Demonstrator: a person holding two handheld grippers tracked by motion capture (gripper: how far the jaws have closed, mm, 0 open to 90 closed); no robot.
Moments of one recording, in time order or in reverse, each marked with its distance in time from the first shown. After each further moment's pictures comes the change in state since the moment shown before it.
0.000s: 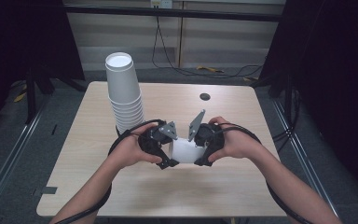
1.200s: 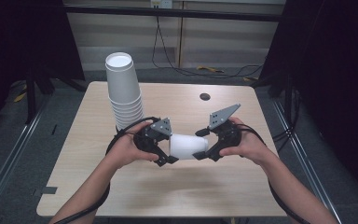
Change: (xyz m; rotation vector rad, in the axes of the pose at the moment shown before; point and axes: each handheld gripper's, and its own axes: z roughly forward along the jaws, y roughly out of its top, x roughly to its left) left arm 0.006 -0.009 -0.007 -0.095 -0.011 -0.029; right arm -0.013 -0.047 -0.006 -0.520 0.089 0.156
